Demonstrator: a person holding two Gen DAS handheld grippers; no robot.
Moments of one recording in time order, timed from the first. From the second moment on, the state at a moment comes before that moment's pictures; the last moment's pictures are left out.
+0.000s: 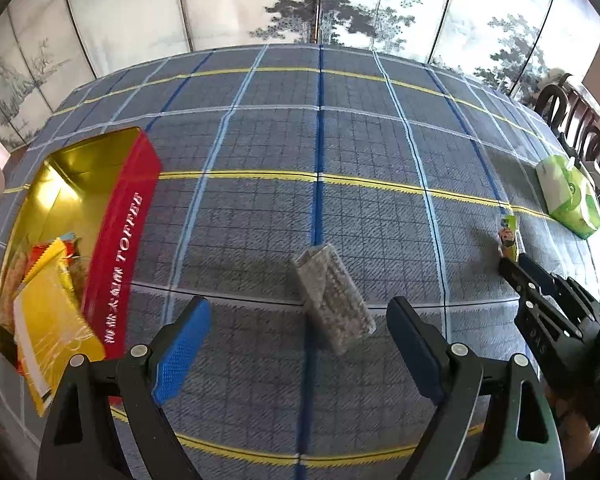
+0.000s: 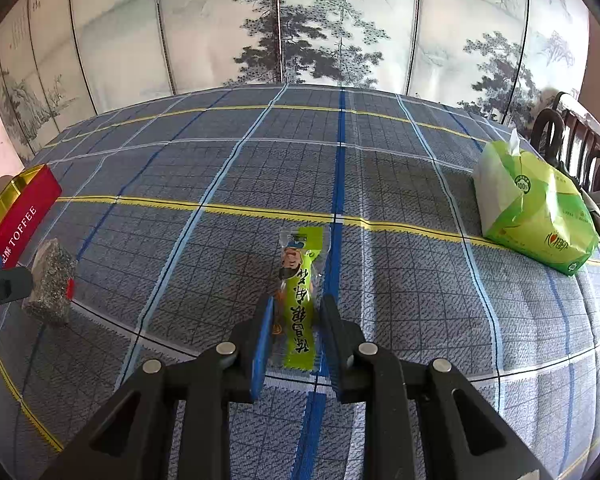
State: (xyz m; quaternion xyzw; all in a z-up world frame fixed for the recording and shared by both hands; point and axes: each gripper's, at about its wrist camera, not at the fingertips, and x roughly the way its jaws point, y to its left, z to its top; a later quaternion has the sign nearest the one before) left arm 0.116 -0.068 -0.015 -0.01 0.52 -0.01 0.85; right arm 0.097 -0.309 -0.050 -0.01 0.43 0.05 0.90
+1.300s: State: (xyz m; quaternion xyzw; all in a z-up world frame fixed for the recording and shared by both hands) left arm 0.110 -0.072 -0.025 0.01 0.53 -0.07 0.85; right arm 0.097 -0.309 -0.051 -0.02 0.43 0.05 0.90
